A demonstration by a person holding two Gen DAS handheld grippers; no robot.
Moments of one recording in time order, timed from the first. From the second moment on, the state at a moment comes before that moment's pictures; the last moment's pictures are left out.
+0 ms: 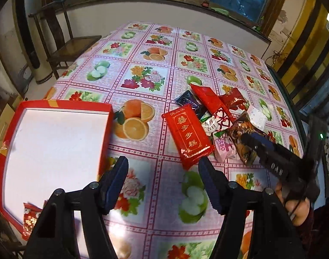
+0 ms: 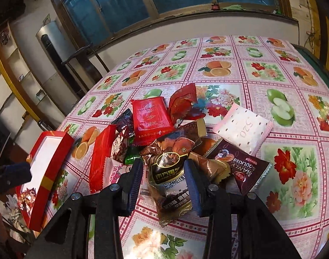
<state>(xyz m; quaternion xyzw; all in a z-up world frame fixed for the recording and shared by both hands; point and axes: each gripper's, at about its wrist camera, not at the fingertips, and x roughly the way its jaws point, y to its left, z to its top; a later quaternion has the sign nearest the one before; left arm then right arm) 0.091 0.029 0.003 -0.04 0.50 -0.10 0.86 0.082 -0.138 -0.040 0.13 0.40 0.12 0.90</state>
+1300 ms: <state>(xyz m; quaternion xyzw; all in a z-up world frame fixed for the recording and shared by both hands) 0.161 -0.008 -0.066 -0.13 0.58 -0.03 0.81 0.097 -0.125 -0.052 0.00 0.41 0.03 0.91</state>
